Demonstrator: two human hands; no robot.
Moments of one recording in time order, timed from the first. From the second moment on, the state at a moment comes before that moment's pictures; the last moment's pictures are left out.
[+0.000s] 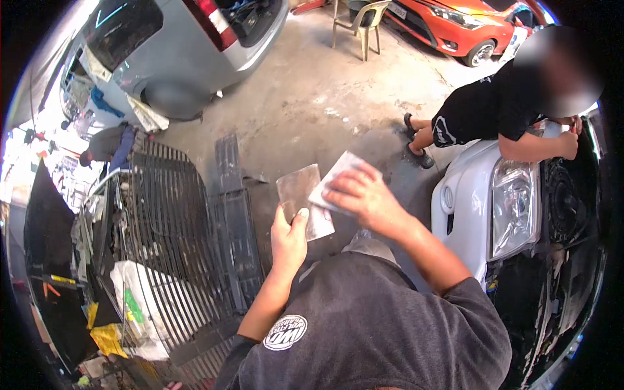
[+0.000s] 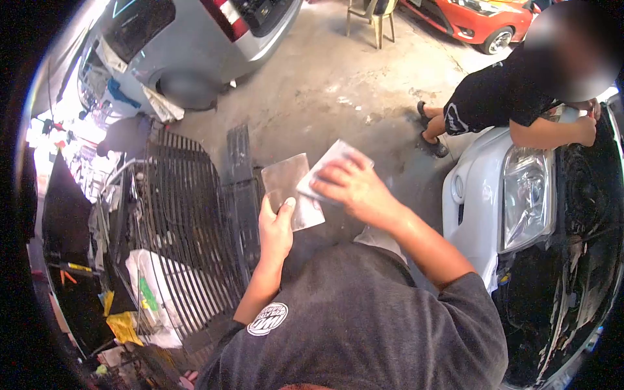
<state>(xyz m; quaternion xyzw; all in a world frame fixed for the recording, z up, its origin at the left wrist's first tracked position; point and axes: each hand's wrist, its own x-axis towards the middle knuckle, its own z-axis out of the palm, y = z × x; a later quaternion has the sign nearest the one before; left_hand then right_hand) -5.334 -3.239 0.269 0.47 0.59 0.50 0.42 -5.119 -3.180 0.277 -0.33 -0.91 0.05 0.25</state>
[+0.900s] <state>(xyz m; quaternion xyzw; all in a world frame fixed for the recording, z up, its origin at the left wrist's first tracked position) -5.219 -2.901 0.225 0.08 0.34 0.52 0.78 -4.994 -2.950 0.189 -0.53 -0.60 0.36 0.47</state>
